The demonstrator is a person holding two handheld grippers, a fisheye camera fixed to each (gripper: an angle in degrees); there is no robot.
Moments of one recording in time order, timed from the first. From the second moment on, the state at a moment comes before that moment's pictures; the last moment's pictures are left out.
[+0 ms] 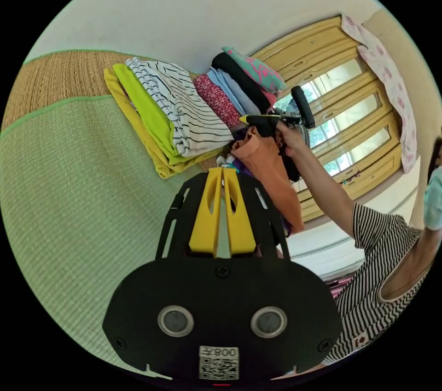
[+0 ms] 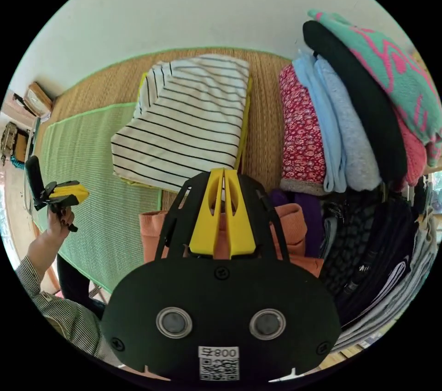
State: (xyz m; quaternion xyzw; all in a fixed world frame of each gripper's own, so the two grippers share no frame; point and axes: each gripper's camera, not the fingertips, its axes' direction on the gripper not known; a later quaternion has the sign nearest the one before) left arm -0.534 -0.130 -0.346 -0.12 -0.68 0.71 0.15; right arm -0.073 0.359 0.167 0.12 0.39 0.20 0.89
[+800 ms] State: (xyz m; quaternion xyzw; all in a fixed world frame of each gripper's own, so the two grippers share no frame) left arm -0.777 -0.166 -0.627 -0.19 -0.86 0.47 -0.11; right arm -0.210 0.940 0.246 0.46 0.28 0.41 0.73
